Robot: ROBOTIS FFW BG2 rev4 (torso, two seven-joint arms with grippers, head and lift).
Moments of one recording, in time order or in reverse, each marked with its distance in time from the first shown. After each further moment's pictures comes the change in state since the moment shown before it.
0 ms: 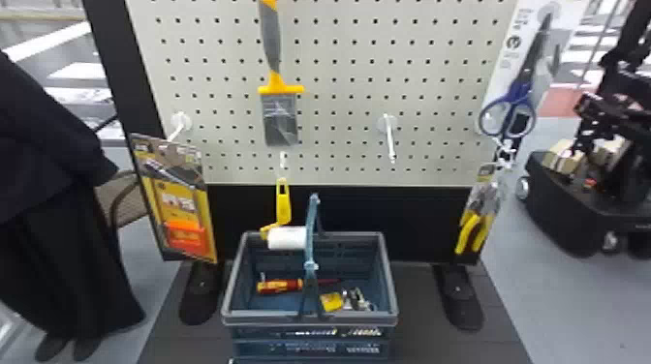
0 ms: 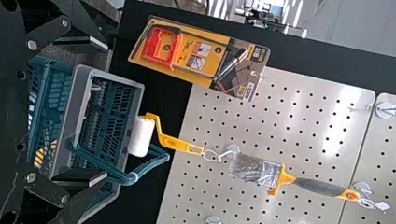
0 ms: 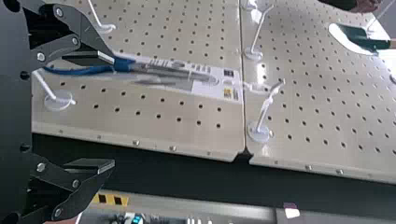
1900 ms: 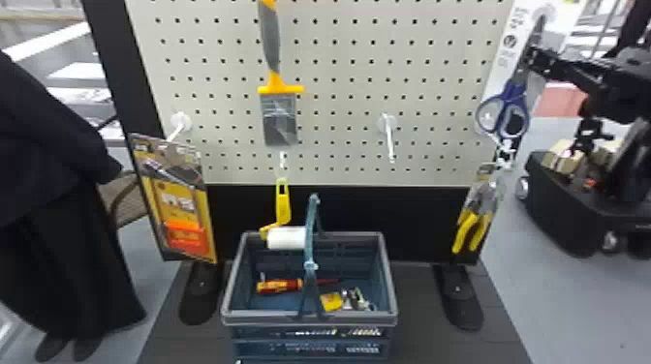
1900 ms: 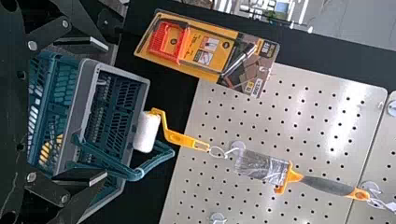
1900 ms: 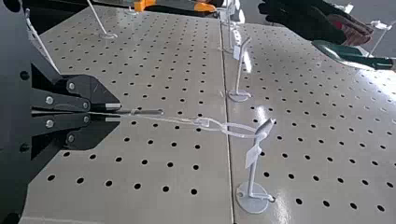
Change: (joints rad) left arm -0.025 0.007 -0.015 0.029 0.019 -0.003 -0.001; right arm -0.238 -0.164 0.279 0.108 -0.236 0.071 -0.016
